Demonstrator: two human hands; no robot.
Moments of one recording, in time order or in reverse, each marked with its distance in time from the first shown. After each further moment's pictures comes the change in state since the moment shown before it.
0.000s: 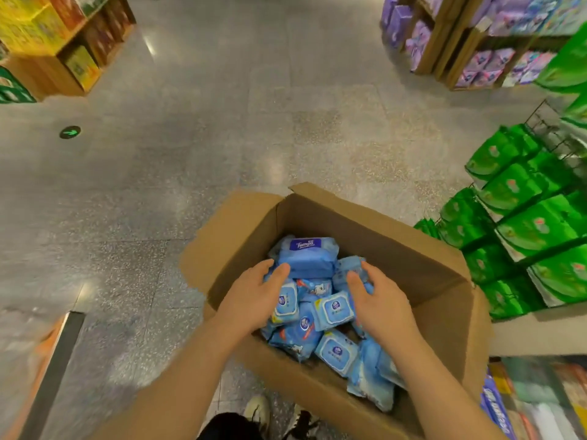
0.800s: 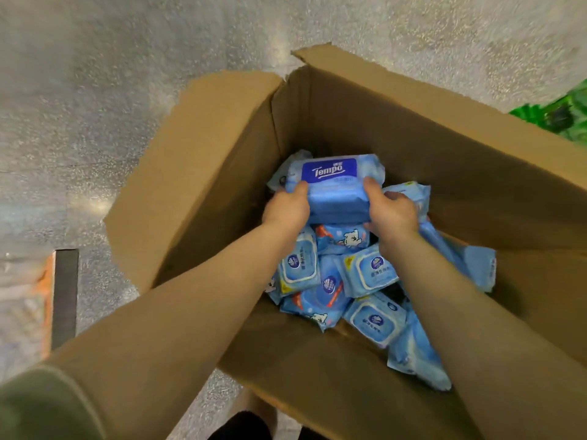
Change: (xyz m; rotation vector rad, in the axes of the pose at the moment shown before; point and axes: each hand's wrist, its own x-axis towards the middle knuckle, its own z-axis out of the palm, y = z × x) left_hand 0.262 -0.081 0.126 -0.275 0.065 -0.465; right_hand 0.241 0.079 0.169 0.562 0.085 0.511
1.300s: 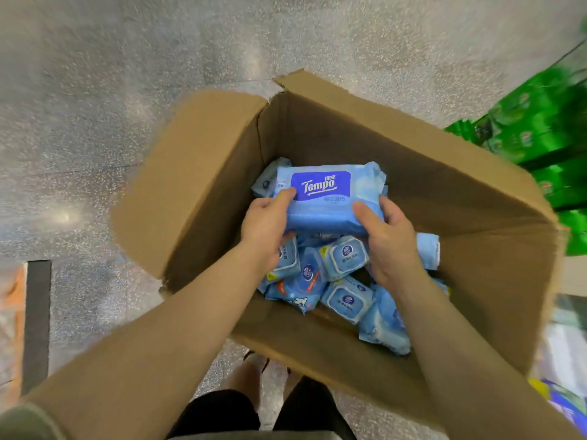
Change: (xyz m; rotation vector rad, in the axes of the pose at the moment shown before) left_hand -0.078 -0.001 -0.029 -0.518 -0.138 -0.068; right_hand -0.094 0.009 -0.064 0.268 -0.121 -0.228
